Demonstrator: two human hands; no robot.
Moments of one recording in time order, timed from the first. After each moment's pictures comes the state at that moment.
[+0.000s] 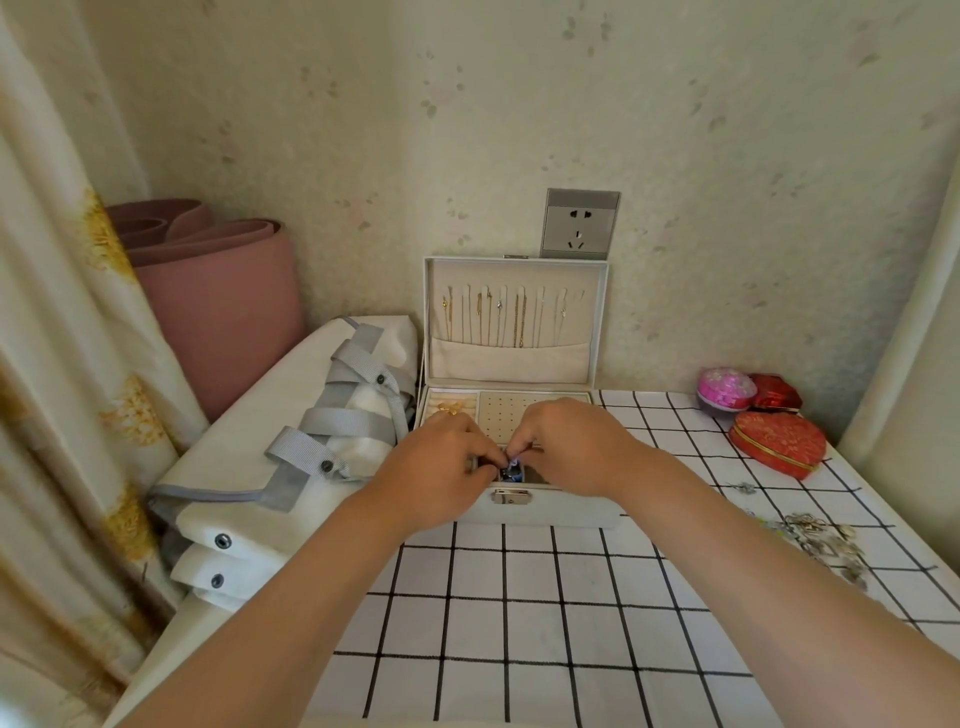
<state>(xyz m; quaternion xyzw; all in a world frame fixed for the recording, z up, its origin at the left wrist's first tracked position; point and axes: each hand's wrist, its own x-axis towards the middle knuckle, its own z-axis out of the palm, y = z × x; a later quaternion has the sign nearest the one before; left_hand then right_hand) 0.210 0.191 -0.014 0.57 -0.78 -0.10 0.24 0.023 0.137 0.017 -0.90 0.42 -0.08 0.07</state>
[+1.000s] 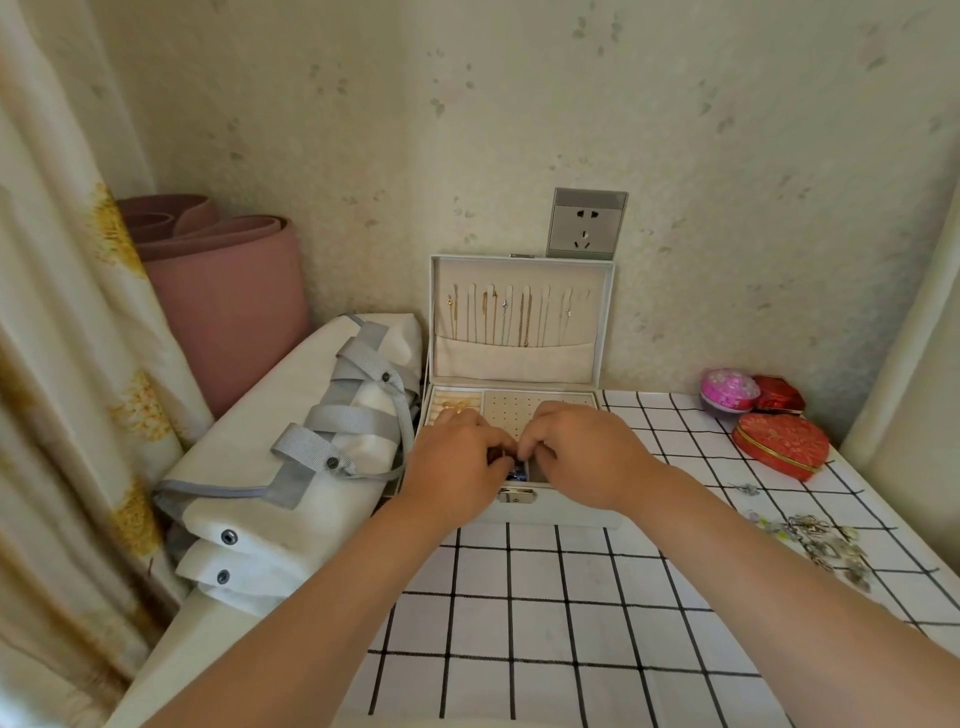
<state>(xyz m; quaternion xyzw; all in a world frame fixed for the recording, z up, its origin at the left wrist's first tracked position) 0.190 0.183 -0.022 0.63 -0.73 -0.05 0.26 0.015 0.141 0.004 -0.90 0.42 -0.13 0.06</state>
